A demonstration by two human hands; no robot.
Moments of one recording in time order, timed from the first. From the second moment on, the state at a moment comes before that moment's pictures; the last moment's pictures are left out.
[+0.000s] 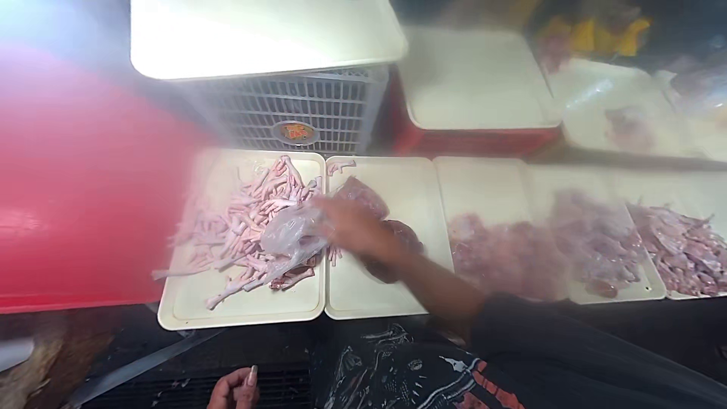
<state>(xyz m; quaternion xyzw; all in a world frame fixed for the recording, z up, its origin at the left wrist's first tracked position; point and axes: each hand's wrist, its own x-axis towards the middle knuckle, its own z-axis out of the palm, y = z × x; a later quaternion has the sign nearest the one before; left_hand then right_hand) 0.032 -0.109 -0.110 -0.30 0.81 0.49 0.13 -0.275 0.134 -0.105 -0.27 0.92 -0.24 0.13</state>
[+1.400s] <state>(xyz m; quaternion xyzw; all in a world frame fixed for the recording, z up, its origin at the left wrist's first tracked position) -0.052 -0.050 -0.183 -0.35 0.86 0.31 -0.22 -0.260 0.182 -0.179 -0.28 0.92 -0.19 0.19</state>
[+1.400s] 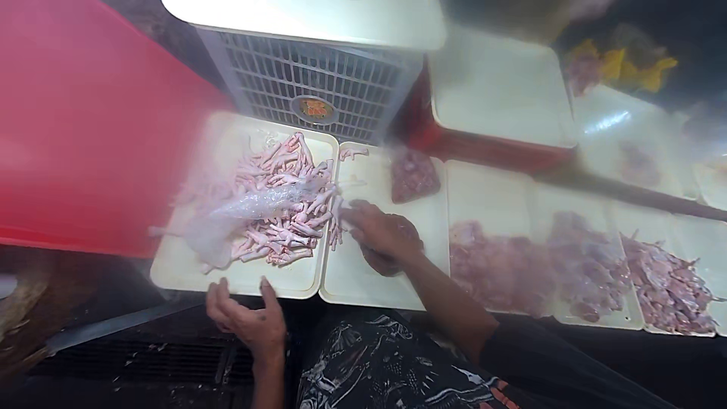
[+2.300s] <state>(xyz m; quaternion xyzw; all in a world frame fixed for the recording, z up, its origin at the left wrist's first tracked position) -0.121 -0.191 -0.106 -0.37 0.80 0.38 -0.29 -0.323 0.157 -0.134 -0.21 0.90 -0.17 0.35</state>
